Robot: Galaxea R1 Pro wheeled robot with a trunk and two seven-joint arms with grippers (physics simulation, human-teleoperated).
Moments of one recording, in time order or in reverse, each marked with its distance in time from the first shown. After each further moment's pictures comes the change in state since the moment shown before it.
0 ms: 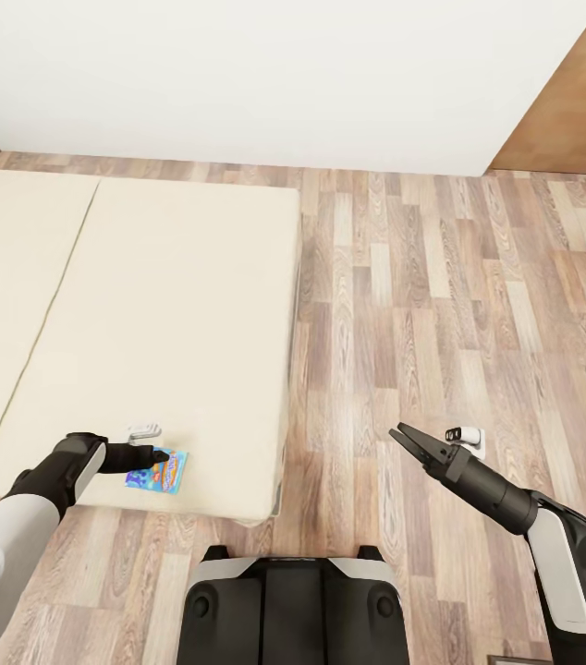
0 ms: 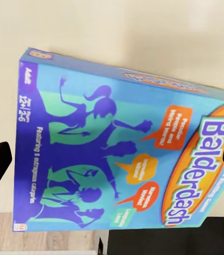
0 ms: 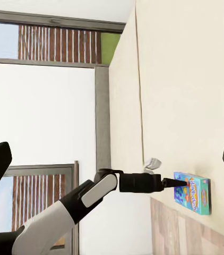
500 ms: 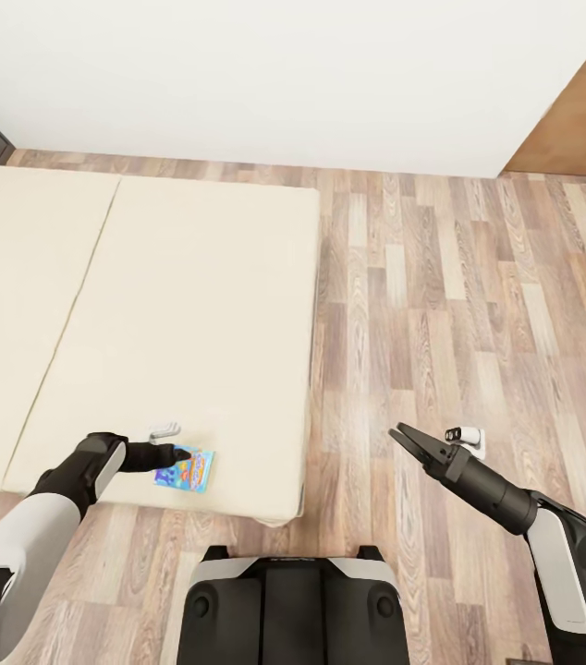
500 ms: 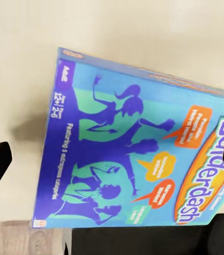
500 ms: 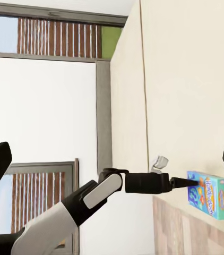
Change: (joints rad) left arm 0.000 -0.065 0.002 -0.001 0.040 0.007 -0.007; right arm 0.000 0.001 0.000 0.000 0.000 0.000 0.000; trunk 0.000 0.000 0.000
